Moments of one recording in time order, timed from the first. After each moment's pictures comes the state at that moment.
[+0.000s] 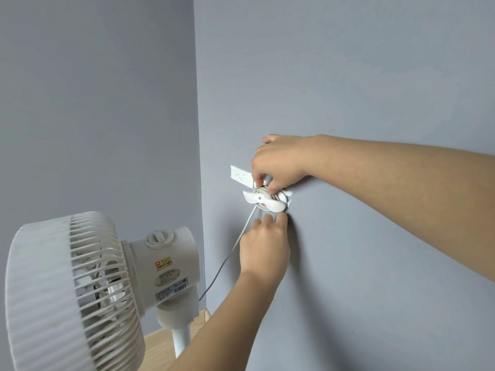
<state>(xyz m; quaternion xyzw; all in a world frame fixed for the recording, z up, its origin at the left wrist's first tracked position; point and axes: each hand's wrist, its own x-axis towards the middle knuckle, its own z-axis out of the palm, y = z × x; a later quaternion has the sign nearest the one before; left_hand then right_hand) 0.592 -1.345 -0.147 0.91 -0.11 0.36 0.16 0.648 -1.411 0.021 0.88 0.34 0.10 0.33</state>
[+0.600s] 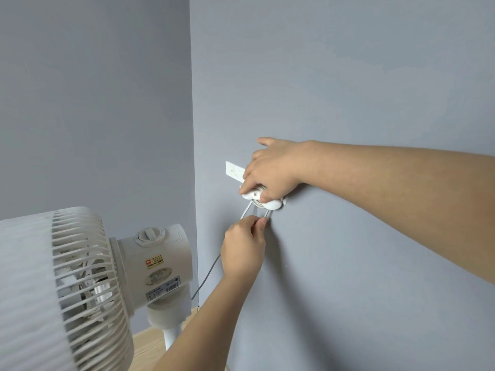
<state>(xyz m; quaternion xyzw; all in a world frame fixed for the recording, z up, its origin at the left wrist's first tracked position) 0.624 -1.328 -0.173 0.85 -0.03 0.28 0.45 0.636 -1.403 0.007 0.86 0.30 0.04 0.40</state>
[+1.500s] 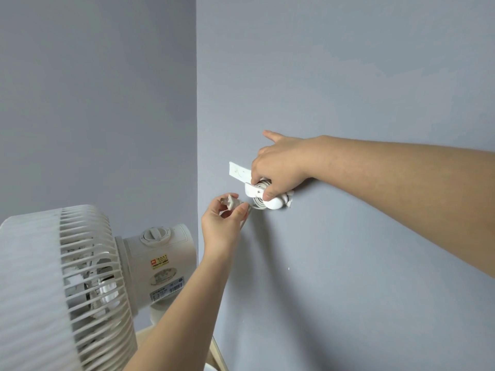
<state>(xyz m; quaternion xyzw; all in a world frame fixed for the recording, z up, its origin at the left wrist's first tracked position) 0.624 -1.298 -0.137 0.54 -0.03 0.21 0.81 0.645 -1.405 0.015 0.88 0.29 0.04 0.37</state>
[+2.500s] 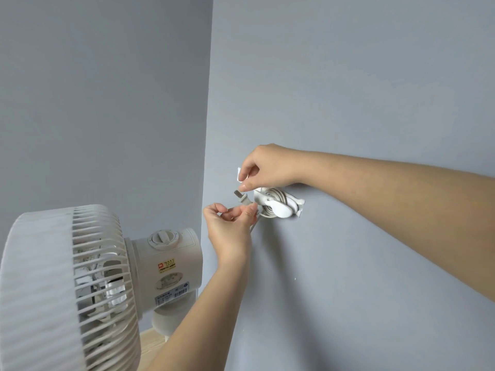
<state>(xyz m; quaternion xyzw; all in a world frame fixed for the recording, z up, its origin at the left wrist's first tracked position) 0.618 -1.307 -0.127 0.41 0.02 0.24 0.88 0.642 -1.379 0.014 0.96 0.27 0.05 -0.03</state>
